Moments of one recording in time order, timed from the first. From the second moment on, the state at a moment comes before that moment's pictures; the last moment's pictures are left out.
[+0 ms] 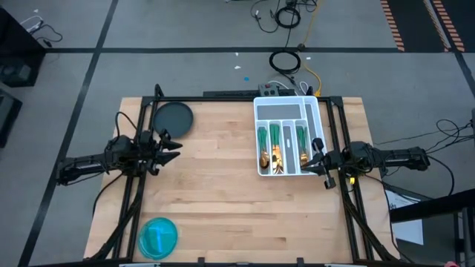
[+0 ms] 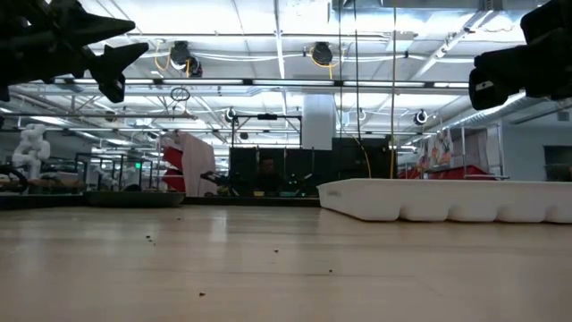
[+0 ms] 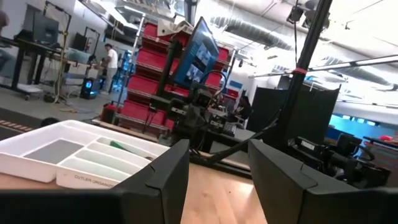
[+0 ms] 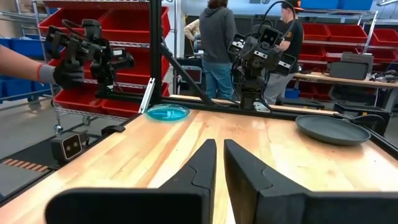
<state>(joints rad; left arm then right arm) 0.17 0.00 0.01 0.24 0.21 -0.35 0.07 0.01 0.01 0.04 -0.15 -0.02</state>
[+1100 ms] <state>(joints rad) 0.17 0.00 0.01 0.20 0.04 -0.33 0.07 0.01 0.01 0.04 -0.15 -0.02</state>
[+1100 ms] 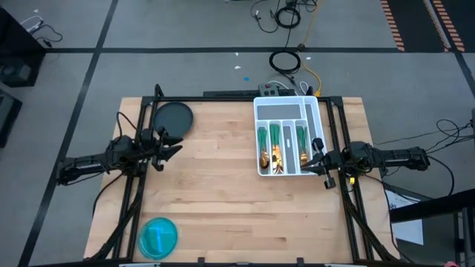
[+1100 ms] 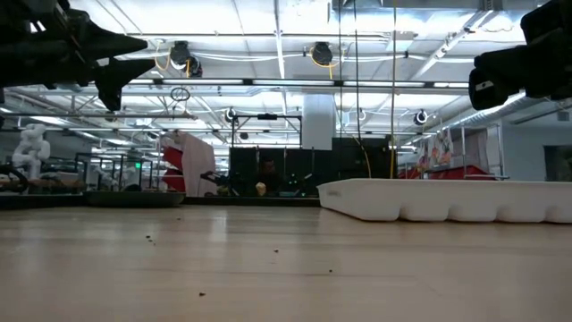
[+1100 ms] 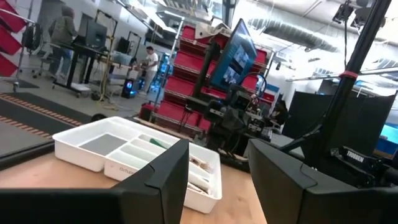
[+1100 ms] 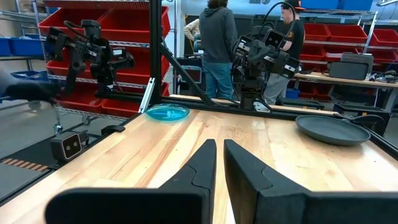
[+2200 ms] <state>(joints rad) 0.15 0.00 0.00 0.20 0.24 0.10 0.07 0.01 0.01 0.04 -0.15 -0.02</state>
